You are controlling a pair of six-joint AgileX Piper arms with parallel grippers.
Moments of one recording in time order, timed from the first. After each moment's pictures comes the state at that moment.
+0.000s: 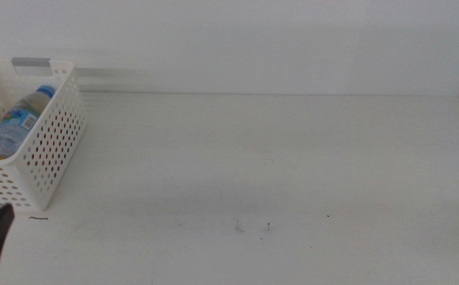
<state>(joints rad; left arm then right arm) -0.08 0.18 -0.24 -0.27 0.25 0.48 0.05 0.18 -0.13 0.03 0.28 0.10</state>
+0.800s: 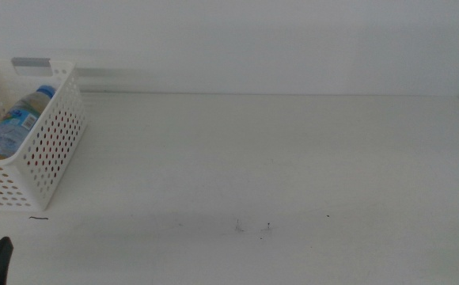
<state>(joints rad) 0.03 0.00 -0.01 -0.34 0.19 0.47 0.04 0.00 0.00 0.04 0.30 0.10</state>
